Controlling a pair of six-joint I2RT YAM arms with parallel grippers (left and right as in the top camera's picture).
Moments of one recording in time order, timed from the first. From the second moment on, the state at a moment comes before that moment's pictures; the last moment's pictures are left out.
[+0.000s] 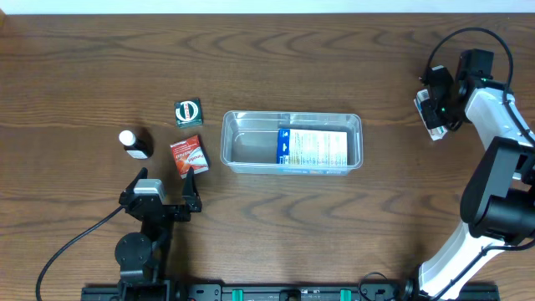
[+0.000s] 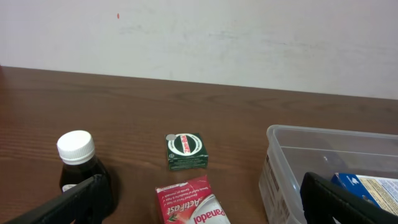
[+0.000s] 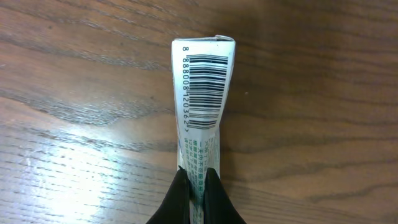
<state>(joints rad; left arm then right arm) 0.03 0.01 0.02 -0.11 0.10 -0.11 -0.24 2.00 1.41 -0.64 -0.05 -0.51</state>
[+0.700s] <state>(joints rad) 0.03 0.01 0.02 -0.11 0.10 -0.11 0.28 1.51 1.47 -0.83 -0.06 -0.89</state>
